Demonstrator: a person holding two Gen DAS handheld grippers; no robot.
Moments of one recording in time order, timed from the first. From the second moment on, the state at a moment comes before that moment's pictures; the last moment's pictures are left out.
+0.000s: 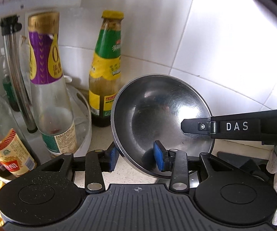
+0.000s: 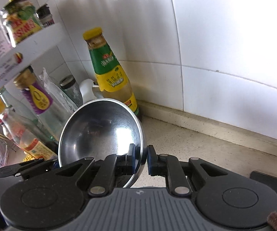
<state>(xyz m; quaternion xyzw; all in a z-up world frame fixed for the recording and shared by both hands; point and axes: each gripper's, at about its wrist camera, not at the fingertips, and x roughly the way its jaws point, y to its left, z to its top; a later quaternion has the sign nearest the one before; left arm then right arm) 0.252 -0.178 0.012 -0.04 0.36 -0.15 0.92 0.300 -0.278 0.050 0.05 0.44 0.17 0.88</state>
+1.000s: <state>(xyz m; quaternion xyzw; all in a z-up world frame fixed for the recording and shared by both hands) 0.158 -0.184 0.043 0.02 0.32 -0.25 0.91 0.178 -0.296 0.100 0.07 0.40 0.08 0.91</state>
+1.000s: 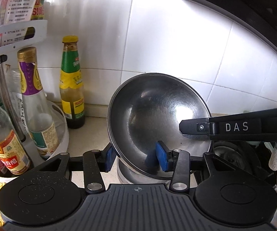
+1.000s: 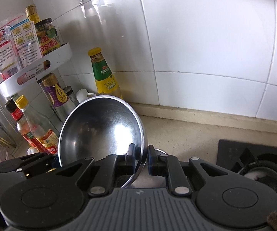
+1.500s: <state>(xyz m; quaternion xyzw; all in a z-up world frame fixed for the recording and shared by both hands) 0.141 -0.191 0.018 0.06 0.34 -0.29 0.89 0.145 -0.305 0.075 0.09 0.43 0.06 0.90</state>
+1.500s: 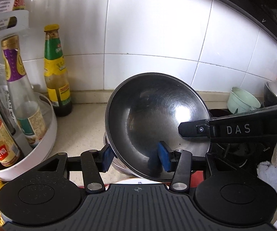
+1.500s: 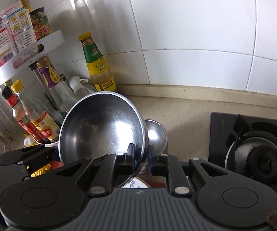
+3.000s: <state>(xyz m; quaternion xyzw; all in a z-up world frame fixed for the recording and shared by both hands) 0.222 -0.216 -0.035 0.10 0.40 -0.26 0.87 0.231 -0.312 0.013 0.05 0.50 0.03 0.86</state>
